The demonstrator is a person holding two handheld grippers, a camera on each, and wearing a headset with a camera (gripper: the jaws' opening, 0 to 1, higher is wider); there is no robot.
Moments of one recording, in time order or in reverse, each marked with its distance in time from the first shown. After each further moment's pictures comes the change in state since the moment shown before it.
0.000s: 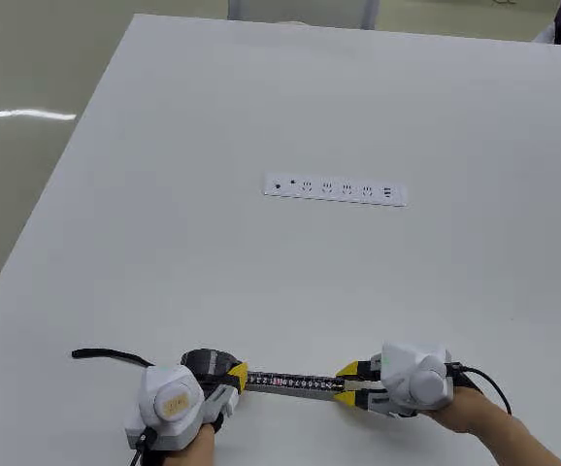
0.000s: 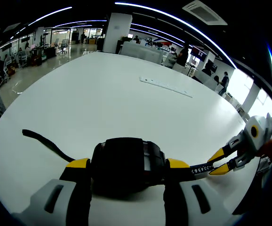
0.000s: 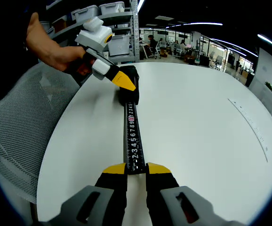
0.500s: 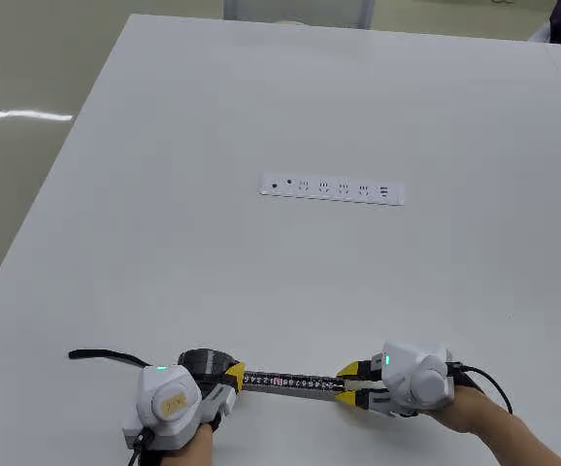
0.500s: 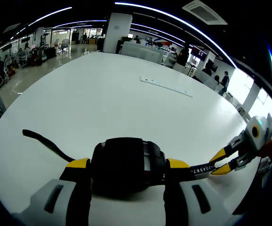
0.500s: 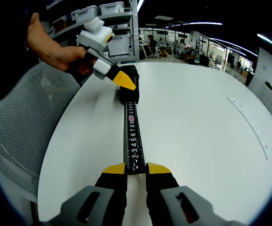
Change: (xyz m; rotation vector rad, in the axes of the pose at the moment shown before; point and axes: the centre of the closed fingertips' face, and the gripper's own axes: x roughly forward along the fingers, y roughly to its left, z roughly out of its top) left arm 0.000 0.000 -0.001 0.003 0.002 0.004; right arm -0.004 0.001 -0.002 0.006 0.001 0.000
